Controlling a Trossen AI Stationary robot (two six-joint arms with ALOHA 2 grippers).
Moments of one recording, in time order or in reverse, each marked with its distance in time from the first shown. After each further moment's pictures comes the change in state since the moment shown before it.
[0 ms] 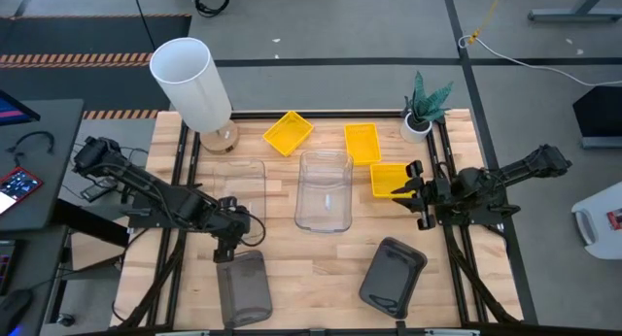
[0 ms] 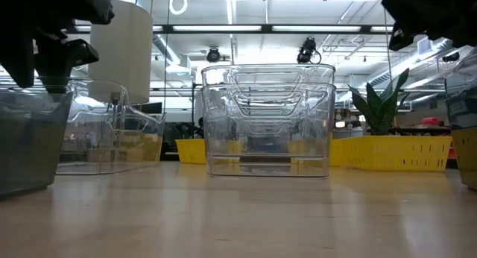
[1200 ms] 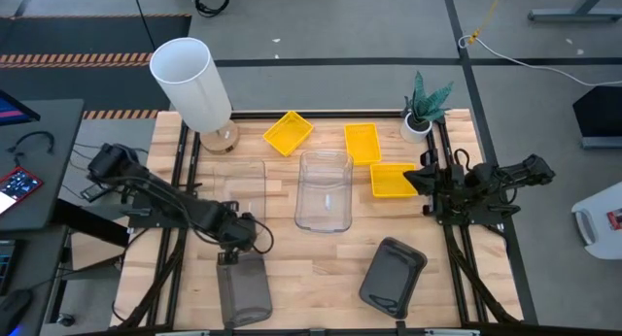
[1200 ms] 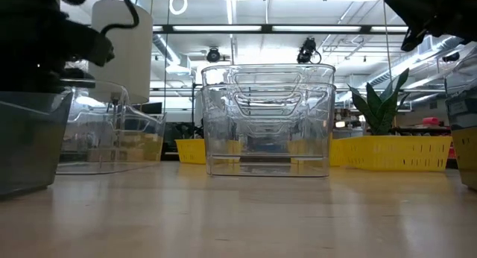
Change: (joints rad) left arm 0.009 0.205 -0.001 -0.036 0.027 -0.001; right arm 0.003 -0.294 0.000 -0.142 0.231 0.007
